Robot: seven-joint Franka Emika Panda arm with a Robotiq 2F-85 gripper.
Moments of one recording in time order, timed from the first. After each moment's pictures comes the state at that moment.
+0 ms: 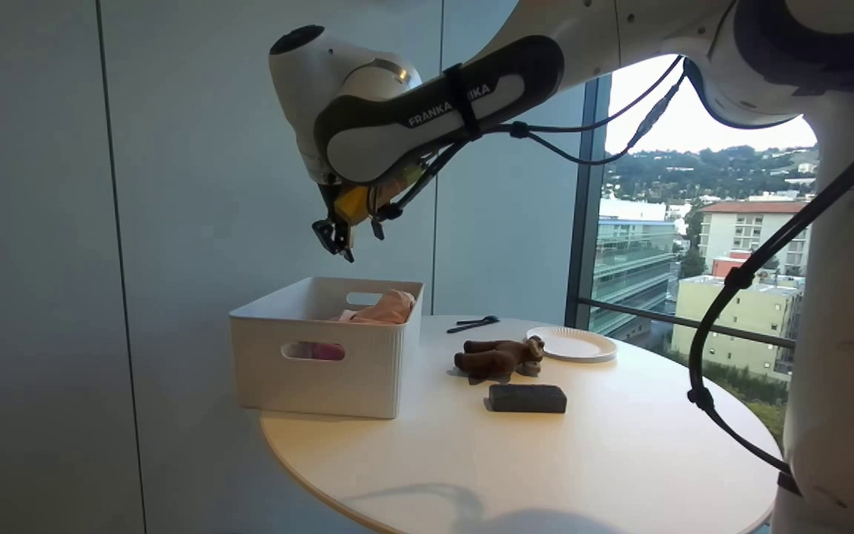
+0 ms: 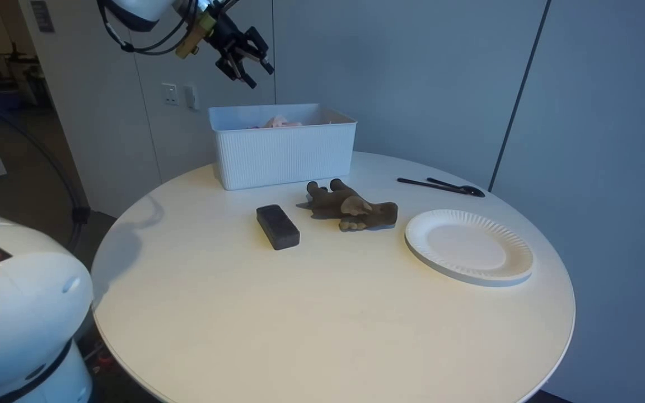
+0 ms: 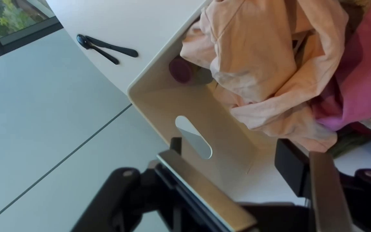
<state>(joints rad) 0.03 0.04 0.38 -1.76 -0.81 1.91 0.60</state>
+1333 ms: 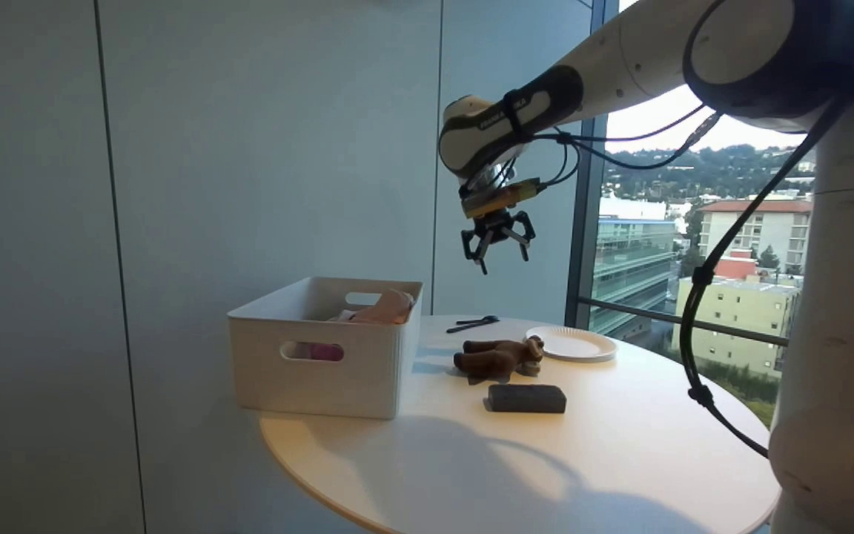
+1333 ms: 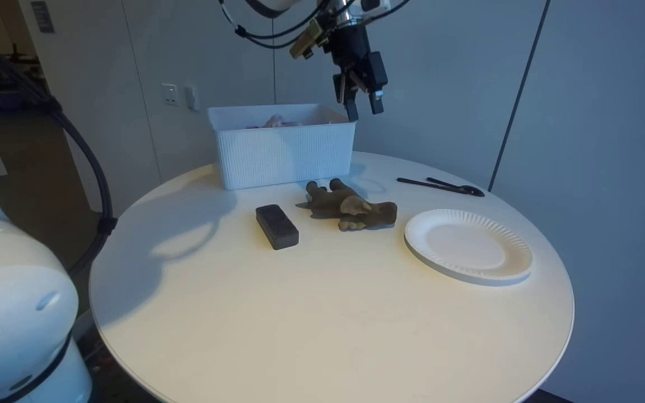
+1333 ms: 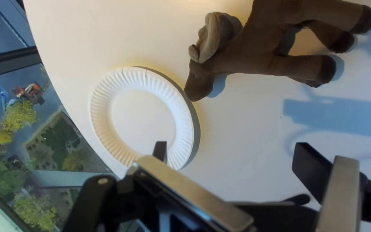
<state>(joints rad) -0.11 0.05 -0.09 -1.72 -0.41 1.72 0.59</state>
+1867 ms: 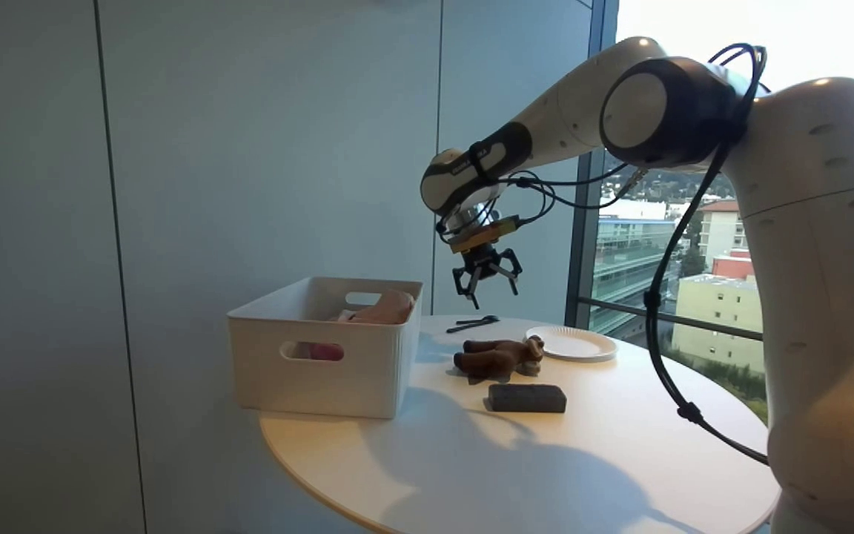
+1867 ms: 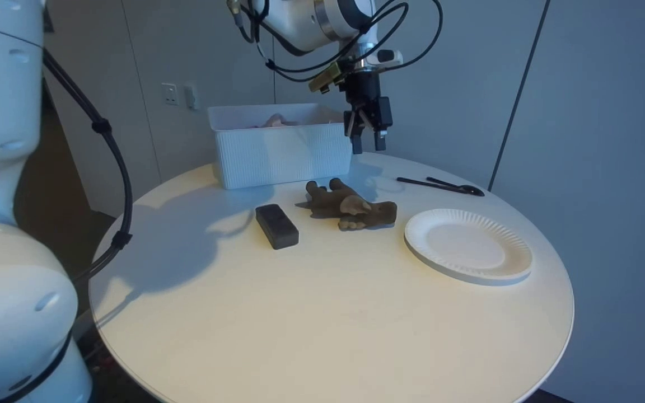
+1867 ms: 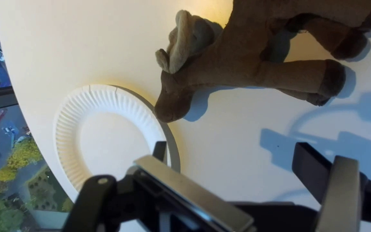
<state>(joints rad) -0.12 0.31 -0.12 -1.54 -0.32 1.65 0.56</state>
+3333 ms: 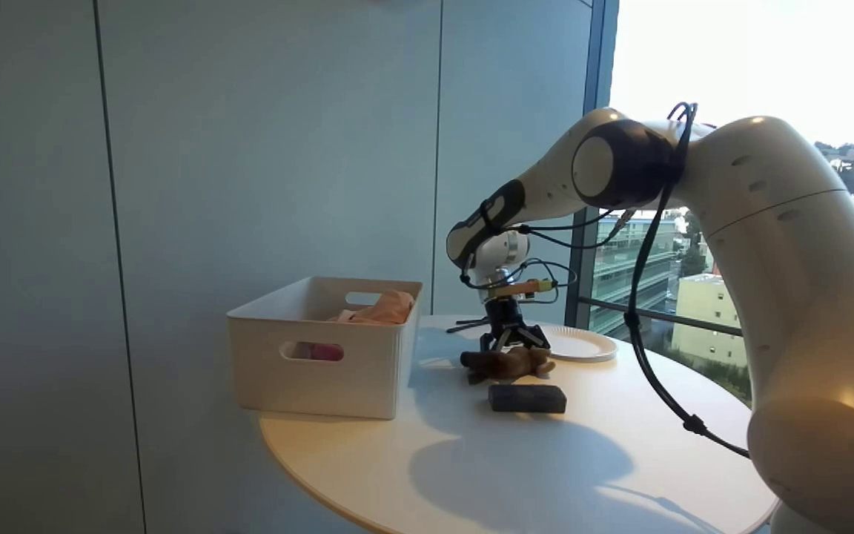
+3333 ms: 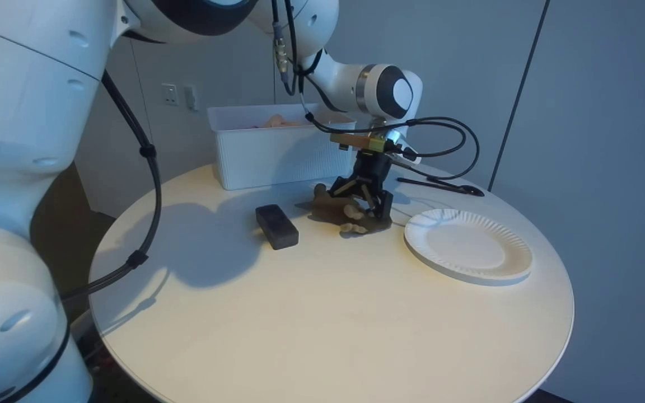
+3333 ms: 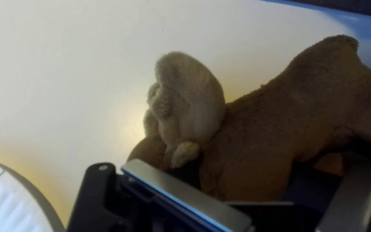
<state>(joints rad) -0.26 0.51 -0.15 -1.59 -0.02 1.52 0.04</state>
